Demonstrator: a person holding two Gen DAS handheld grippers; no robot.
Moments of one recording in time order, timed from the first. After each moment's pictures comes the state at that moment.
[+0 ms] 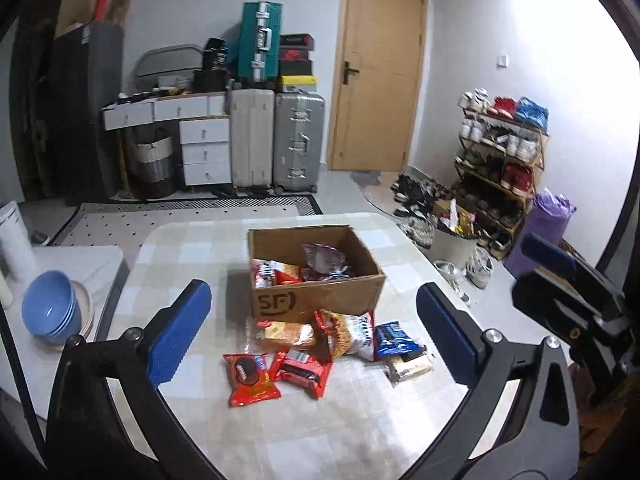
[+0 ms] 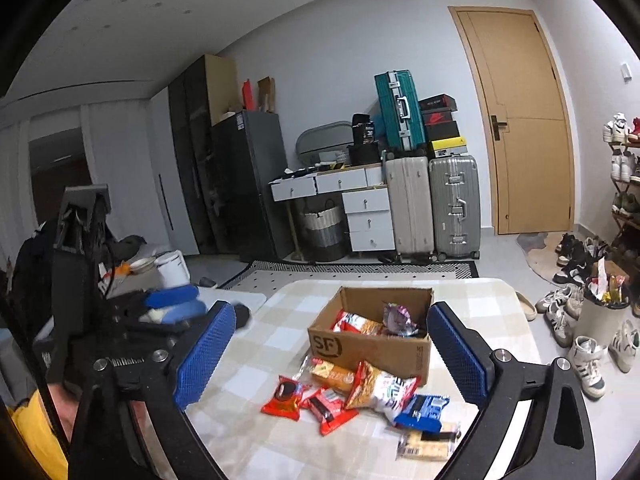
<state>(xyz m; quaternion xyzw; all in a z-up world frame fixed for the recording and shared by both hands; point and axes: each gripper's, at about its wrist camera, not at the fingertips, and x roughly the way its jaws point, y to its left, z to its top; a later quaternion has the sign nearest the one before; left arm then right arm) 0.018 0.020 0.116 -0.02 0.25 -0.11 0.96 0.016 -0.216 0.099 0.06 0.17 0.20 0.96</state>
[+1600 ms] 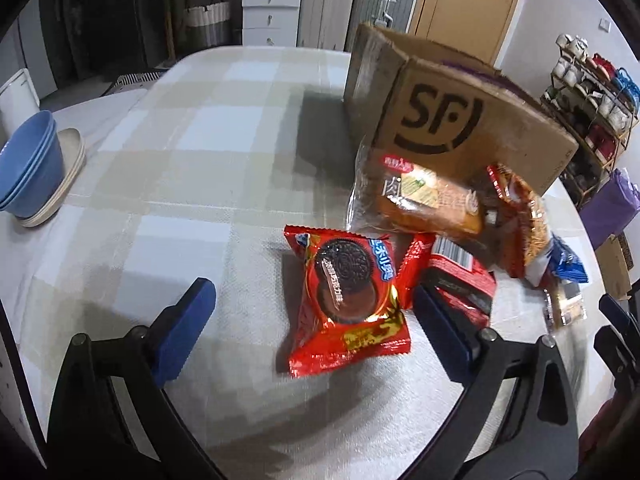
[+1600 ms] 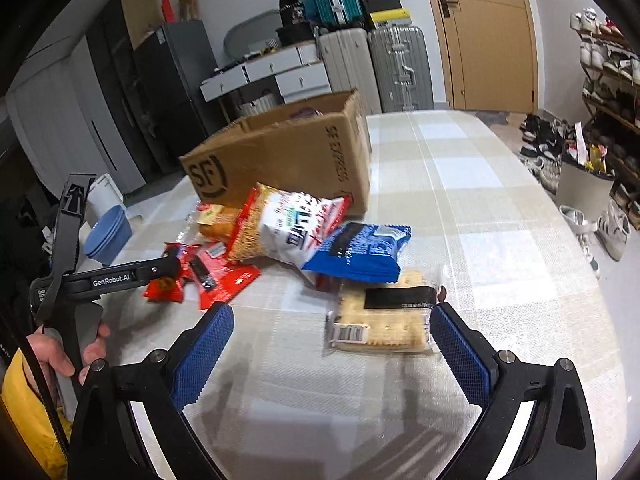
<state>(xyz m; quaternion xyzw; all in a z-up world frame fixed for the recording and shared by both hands) 0.175 0.074 -0.159 -0.06 0.46 -0.01 0.88 0.100 -0.251 -0.116 0.08 0.39 0.12 0.91</state>
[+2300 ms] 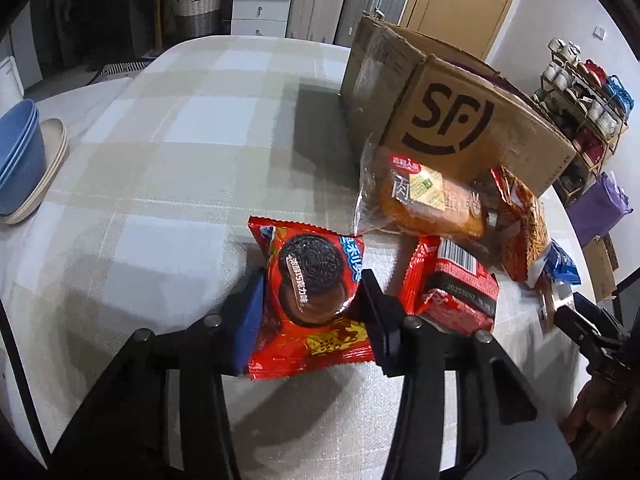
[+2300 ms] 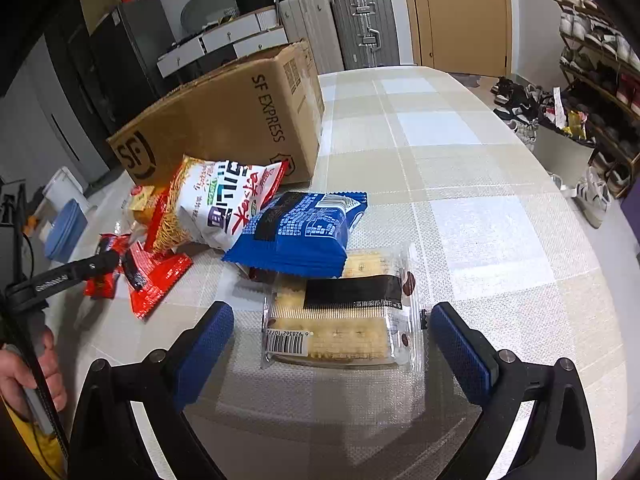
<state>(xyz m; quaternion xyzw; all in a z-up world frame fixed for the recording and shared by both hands) 0.198 0.098 -0.173 -0.09 0.47 -0.04 0.88 0.137 -0.263 -0.148 0.08 0.45 0.05 0.89</state>
